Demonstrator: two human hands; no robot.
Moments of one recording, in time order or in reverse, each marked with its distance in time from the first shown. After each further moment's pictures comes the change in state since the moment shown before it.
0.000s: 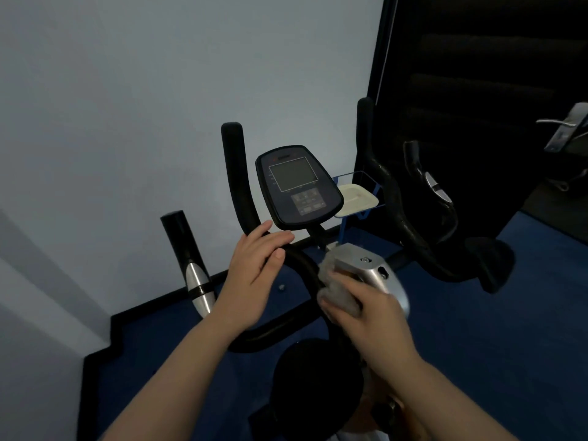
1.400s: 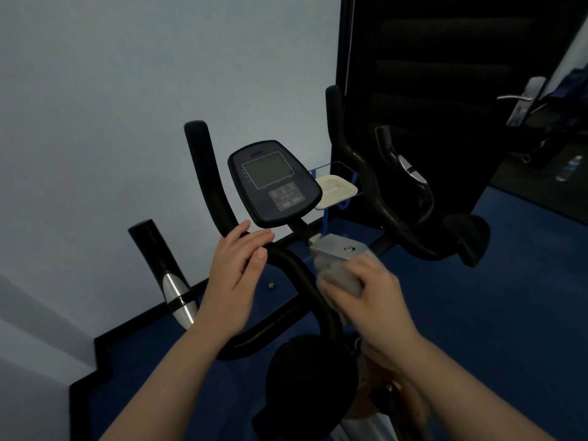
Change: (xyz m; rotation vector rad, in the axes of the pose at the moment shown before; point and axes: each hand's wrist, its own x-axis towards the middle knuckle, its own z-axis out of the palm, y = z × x) left_hand 0.003 -0.007 0.001 -0.059 0.021 0.022; right_hand 0.011 0.005 -0.008 -0.020 0.155 0.108
